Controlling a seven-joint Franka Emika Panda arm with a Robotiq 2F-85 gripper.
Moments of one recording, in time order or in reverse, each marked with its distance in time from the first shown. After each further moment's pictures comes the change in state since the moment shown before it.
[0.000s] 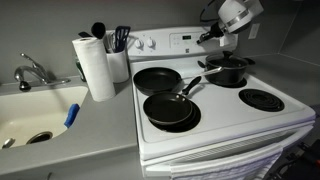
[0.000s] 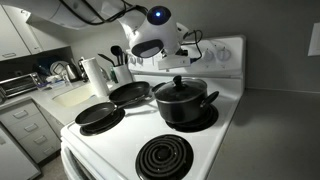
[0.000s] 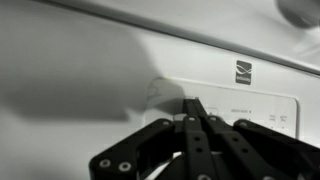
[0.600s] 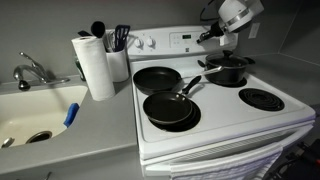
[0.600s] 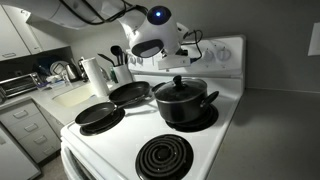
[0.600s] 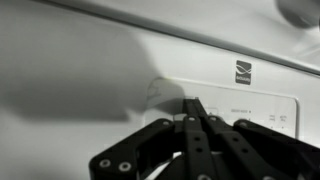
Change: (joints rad) arm -0.001 0.000 0.000 0.001 0.000 -0.004 0.000
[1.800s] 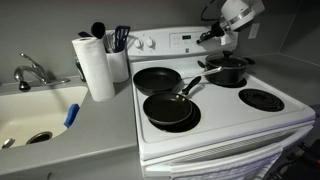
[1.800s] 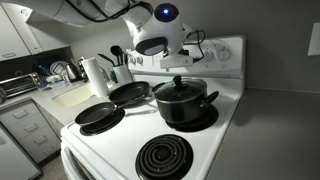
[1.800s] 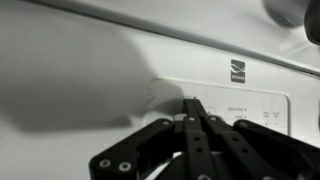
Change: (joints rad) arm -0.031 0.004 0.001 0.022 0.000 -0.096 0.000
